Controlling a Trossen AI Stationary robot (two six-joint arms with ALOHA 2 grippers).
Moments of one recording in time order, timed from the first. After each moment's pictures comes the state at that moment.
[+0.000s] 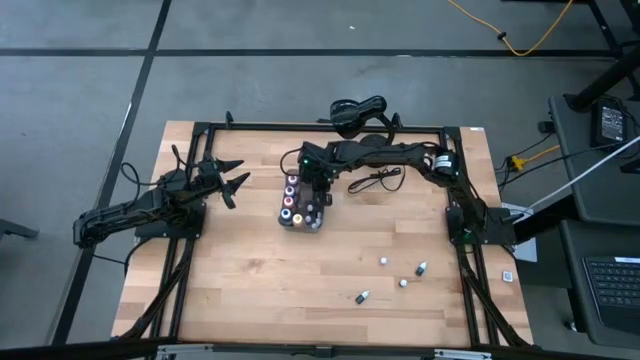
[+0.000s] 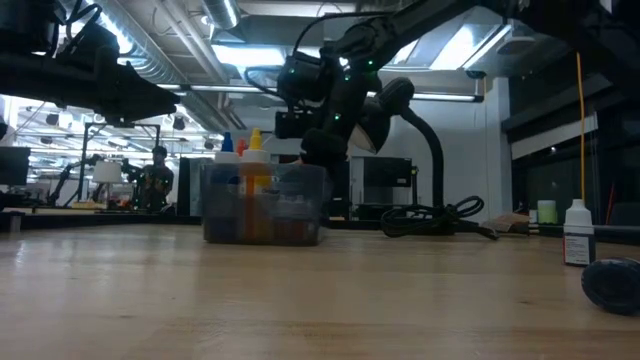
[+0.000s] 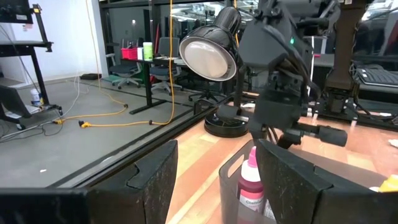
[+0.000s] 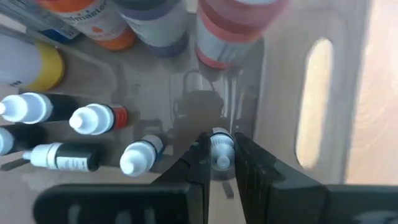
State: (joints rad) left arm 0.34 0.00 0.04 -0.03 -0.22 -0.04; right arm -0.25 2.21 1.76 -0.73 -0.08 -0.27
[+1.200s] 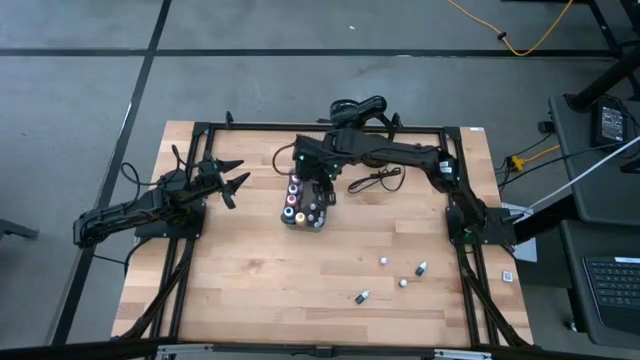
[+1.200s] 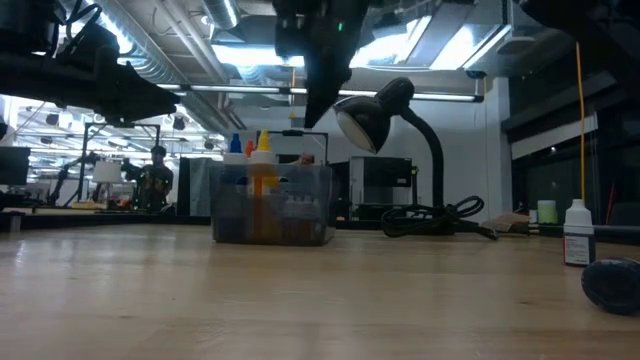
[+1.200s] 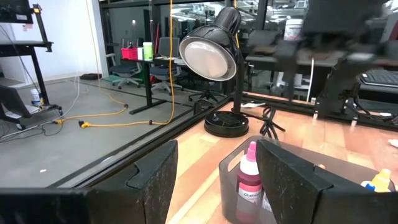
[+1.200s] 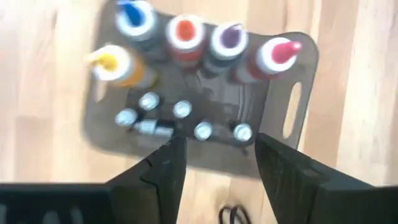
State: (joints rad) left arm 0.34 0.00 0.04 -0.03 -0.22 -0.04; right arm -0.15 2.20 2.21 -1.24 -0.04 -0.24
